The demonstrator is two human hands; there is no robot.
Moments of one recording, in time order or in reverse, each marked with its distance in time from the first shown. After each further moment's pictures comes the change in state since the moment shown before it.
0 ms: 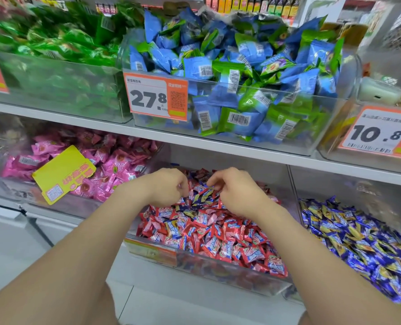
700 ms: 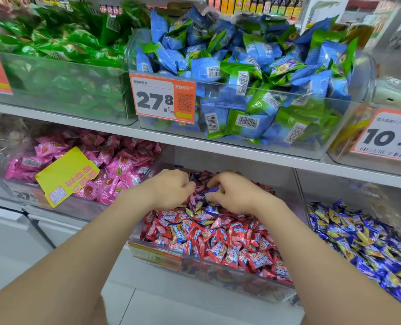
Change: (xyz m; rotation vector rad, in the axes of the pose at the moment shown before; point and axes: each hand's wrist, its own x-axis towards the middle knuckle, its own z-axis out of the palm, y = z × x) left_hand 0.005 -0.010 0.011 -0.061 0.191 0.011; right_hand 0.028 0.002 0.007 -0.059 -0.160 -0.019
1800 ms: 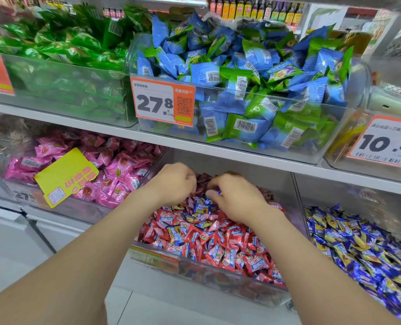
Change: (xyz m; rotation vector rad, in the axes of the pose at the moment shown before) left_hand 0.007 0.017 -0.005 -0.161 0.129 -0.034; right_hand -0.014 -0.008 0.002 -0.189 0.162 -0.003
